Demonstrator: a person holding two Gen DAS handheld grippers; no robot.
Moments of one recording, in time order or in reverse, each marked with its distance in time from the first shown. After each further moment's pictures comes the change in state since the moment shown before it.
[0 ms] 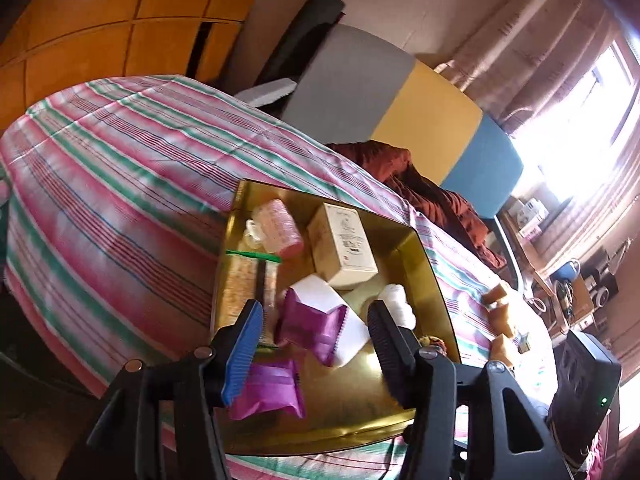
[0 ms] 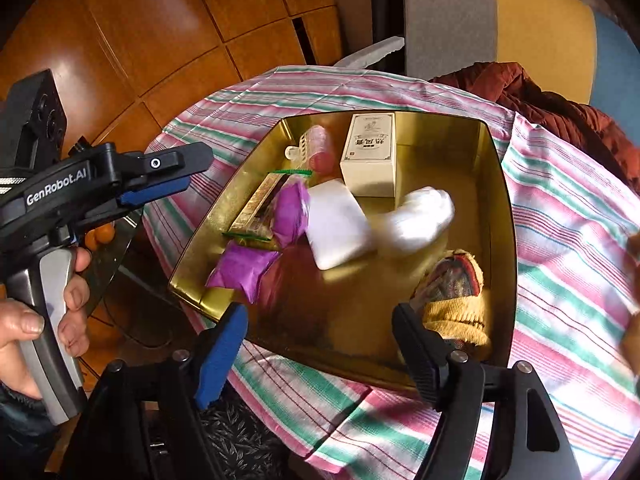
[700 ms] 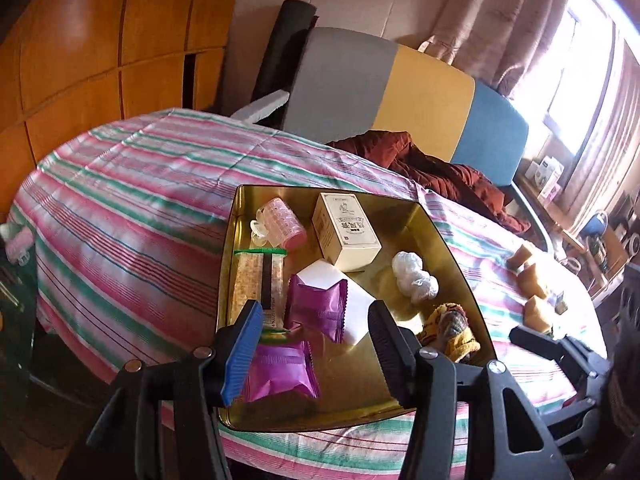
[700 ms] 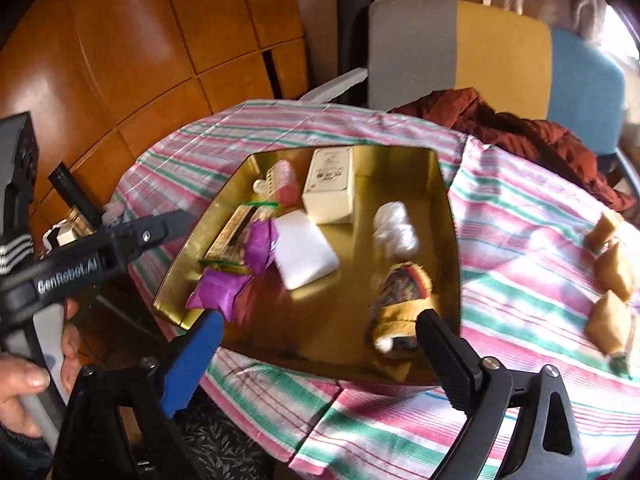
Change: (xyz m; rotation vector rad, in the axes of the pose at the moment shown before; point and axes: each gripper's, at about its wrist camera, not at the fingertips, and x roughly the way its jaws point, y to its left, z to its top) left arm -0.008 -0.036 -0.028 0.193 -0.029 0.125; right arm -0.031 -0.001 -0.007 0.039 -0.134 -0.146
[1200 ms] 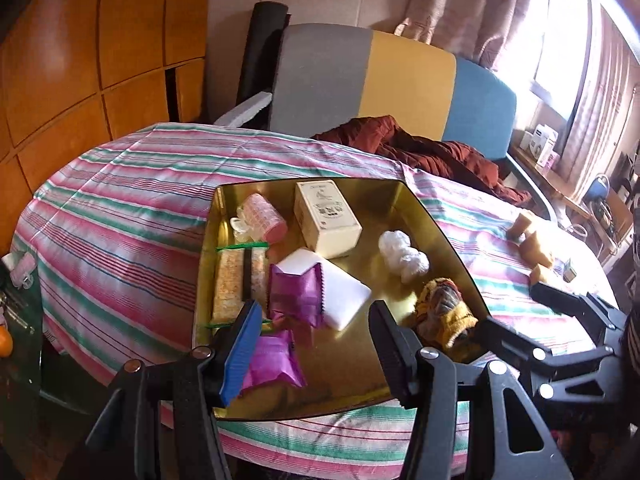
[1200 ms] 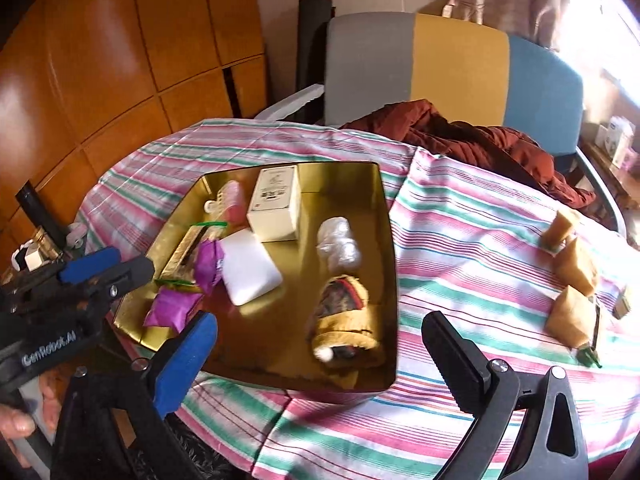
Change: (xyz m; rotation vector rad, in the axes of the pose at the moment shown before) left arm 0.003 -0.032 -0.012 0.115 0.015 0.024; right arm -0.011 -0.026 0.002 0.051 -0.051 -0.137
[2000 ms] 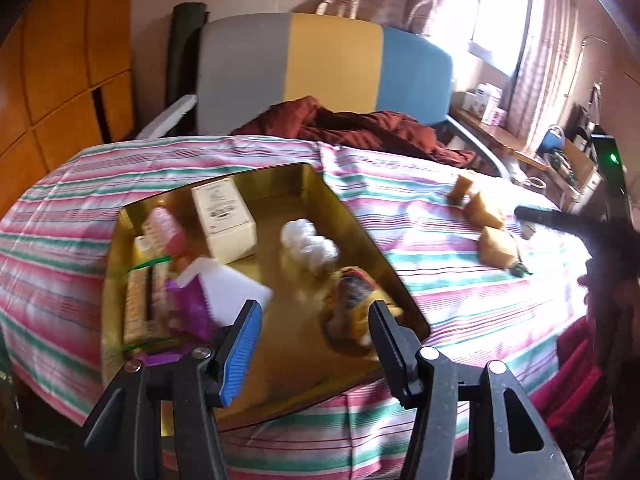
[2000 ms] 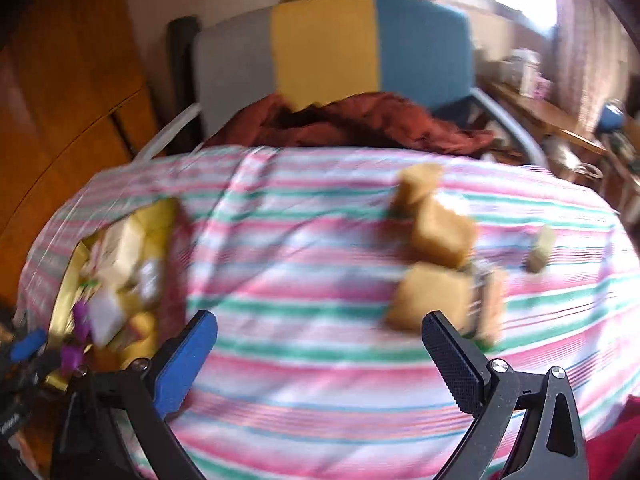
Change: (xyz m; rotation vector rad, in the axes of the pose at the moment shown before) left arm 0.015 -0.077 0.005 0.173 0.048 -0.158; right arm -0.034 -0.193 0.005 0.286 0.007 -0.245
